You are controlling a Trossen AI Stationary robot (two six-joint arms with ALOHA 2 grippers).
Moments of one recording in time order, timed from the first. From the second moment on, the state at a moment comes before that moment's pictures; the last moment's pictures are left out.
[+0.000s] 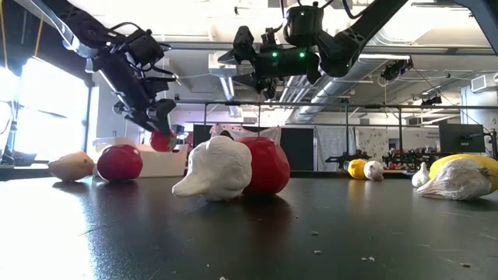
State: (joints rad) left arm 0.69 1.25 0.61 -0.09 -0.36 -0.05; right arm -0.33 1.89 1.13 0.88 0.13 0.36
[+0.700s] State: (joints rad) left arm 0.69 1.25 0.60 0.07 -0.25 -0.03; right arm -0.35 1.89 1.13 0.81 0.05 0.26
